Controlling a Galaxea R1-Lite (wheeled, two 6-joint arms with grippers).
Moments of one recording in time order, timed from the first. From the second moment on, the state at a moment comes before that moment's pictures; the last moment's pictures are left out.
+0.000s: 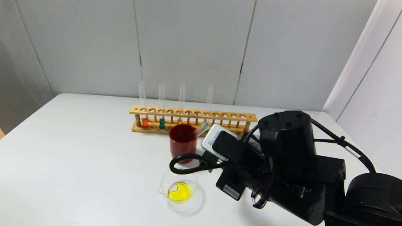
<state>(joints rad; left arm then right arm) 0.00 0.00 0.00 -0.07 0.00 0.02 0.84 1.80 -0.91 -0.42 -0.18 -0.57</state>
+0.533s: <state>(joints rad) 0.00 0.00 0.00 -0.07 0.00 0.02 0.86 1.84 -0.92 -0.42 -0.19 -0.72</state>
